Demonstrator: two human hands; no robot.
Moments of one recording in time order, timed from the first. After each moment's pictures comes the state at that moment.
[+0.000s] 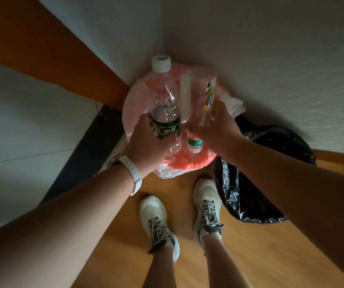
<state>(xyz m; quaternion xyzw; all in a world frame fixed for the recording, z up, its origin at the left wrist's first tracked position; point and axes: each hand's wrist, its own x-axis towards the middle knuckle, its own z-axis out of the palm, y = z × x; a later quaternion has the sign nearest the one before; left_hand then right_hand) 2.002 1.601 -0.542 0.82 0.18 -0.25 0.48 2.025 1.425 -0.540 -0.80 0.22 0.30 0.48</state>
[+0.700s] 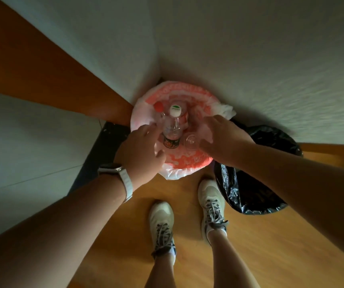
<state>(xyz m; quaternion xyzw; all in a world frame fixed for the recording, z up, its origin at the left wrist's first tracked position) 2.014 1.631 -0.502 0.94 -0.11 -0.27 0.18 2.021 1.412 -0.499 -0.91 0.03 0.35 0.22</state>
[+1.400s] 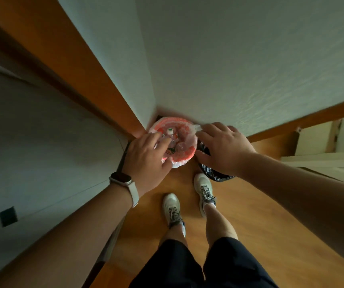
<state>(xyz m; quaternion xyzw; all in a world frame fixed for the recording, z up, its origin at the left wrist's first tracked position) 1.966 1.658 -0.166 0.94 -0.29 -0.11 0.11 1.932 1.434 -0.136 -0.98 -0.07 0.19 0.07</state>
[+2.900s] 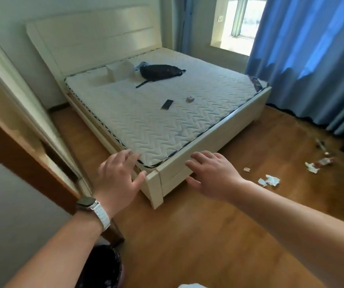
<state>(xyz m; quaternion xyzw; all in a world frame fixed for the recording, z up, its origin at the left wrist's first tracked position) 1.646 1.205 0.145 0.72 -0.67 0.02 0.16 1.392 1.126 0.143 -0.91 0.41 0.00 -0.01</state>
